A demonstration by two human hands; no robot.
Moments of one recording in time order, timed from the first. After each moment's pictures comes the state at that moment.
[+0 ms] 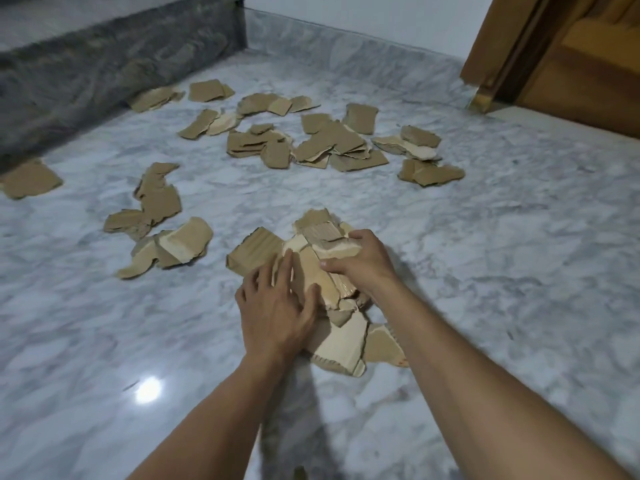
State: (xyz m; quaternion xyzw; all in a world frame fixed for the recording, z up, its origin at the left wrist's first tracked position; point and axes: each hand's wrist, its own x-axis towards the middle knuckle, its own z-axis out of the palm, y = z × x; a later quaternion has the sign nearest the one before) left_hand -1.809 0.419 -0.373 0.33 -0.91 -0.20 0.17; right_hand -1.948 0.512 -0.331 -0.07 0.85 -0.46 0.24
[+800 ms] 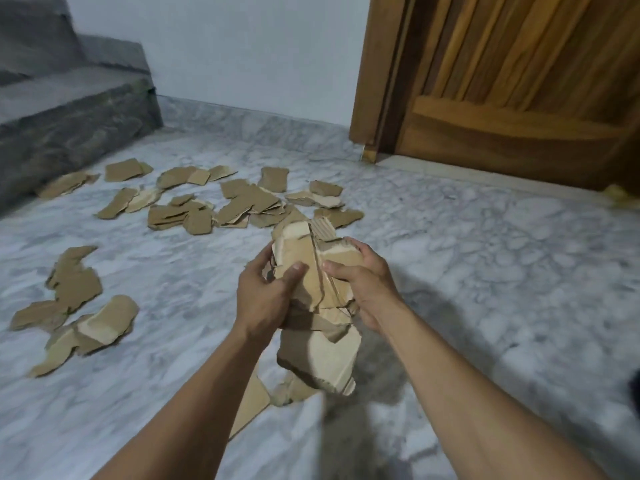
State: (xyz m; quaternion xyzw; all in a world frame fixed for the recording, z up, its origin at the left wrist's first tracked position) left_hand -1.876 0.475 -0.243 0.23 -0.64 -0.72 0.14; right_hand -1.957 0.617 -0.243 0.03 0.70 -0.70 0.15
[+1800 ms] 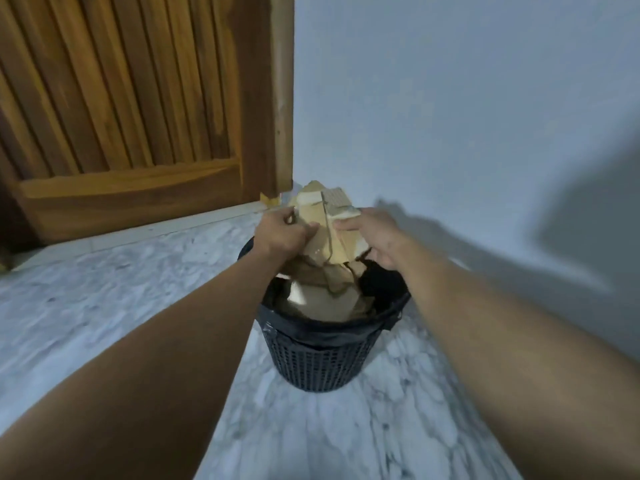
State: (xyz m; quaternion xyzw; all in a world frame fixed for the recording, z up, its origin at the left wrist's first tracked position) left_hand -1.972 1.063 -0.082 -0.20 -0.78 -0.59 -0.08; right_hand -1.881 1.214 -0.063 0.26 0.72 -0.63 -0.13
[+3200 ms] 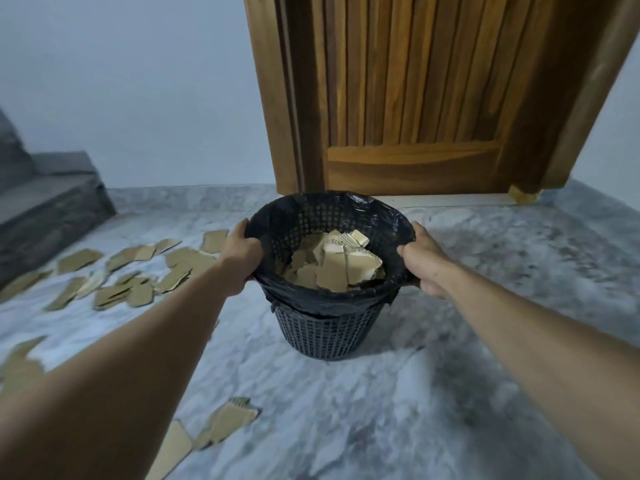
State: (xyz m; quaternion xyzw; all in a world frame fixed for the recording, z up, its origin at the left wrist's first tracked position) left_hand -1.956 0.612 -0.101 0.18 -0.79 -0.58 0.07; right_hand -2.015 0.889 -0.140 0.10 0.77 -0.63 0.07
